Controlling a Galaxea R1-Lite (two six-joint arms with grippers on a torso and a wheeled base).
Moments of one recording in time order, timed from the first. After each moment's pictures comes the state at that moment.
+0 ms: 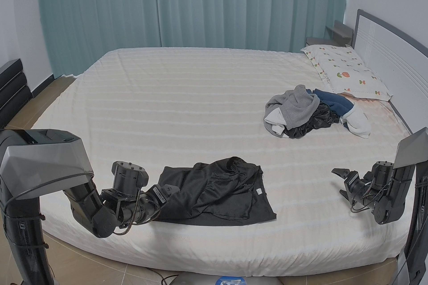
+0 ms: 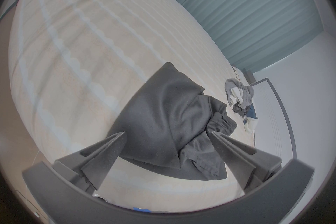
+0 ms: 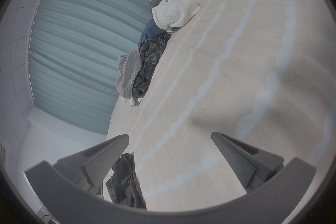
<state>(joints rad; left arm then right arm) -0.38 2.21 -0.60 -0.92 -0.02 -0.97 -0.16 2.43 -0.46 -1.52 0.33 0.92</state>
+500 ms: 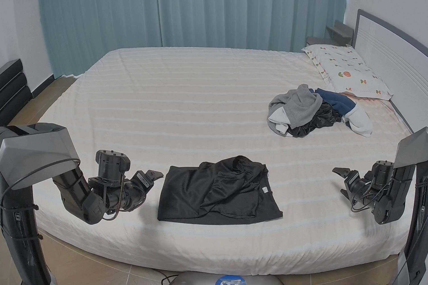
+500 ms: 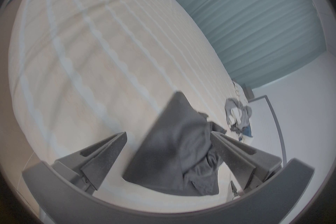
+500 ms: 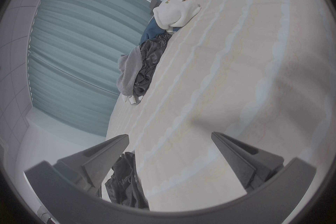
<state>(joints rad) -0.26 2.20 -0.64 -0.91 -0.08 -1.01 -0.14 2.42 -0.45 -1.52 0.31 0.92</state>
